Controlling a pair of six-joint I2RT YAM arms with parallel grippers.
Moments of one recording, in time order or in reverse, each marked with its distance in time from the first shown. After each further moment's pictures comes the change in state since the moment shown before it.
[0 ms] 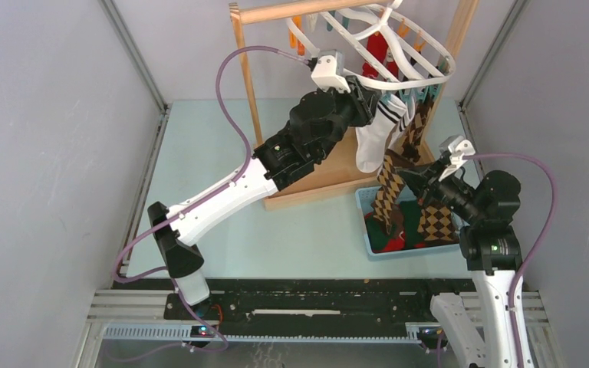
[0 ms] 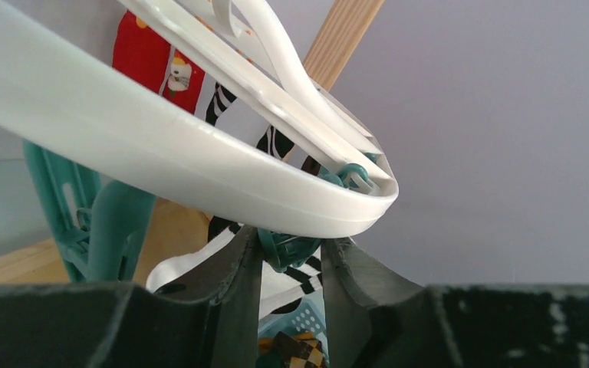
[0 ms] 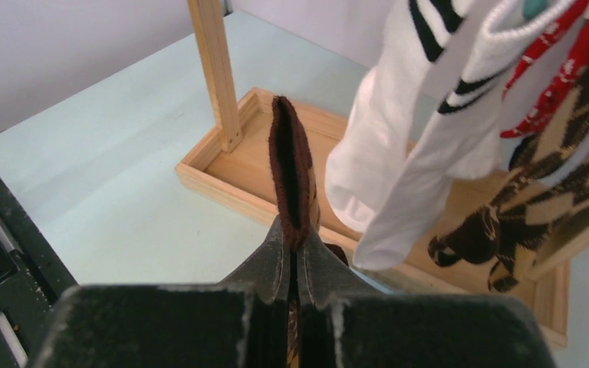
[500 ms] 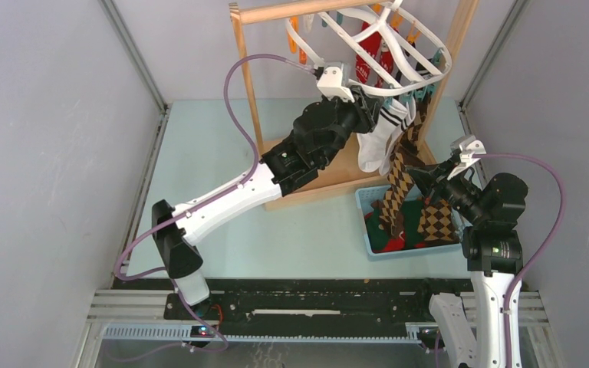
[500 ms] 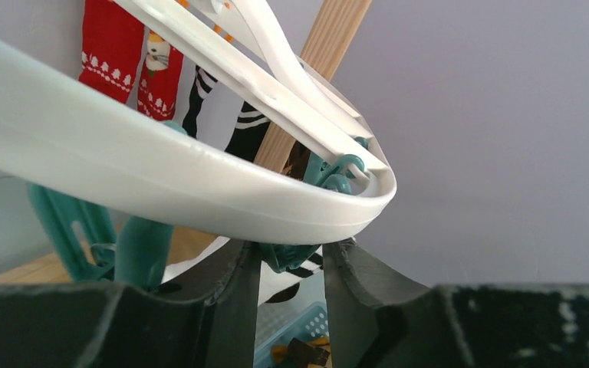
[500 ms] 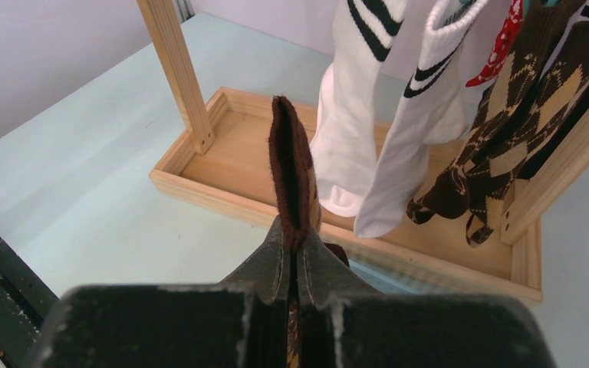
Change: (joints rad) left arm 0.000 -0.009 -0.137 0.162 0.023 0.063; right arm -0.098 -0.007 -0.002 -0.023 0.003 0.026
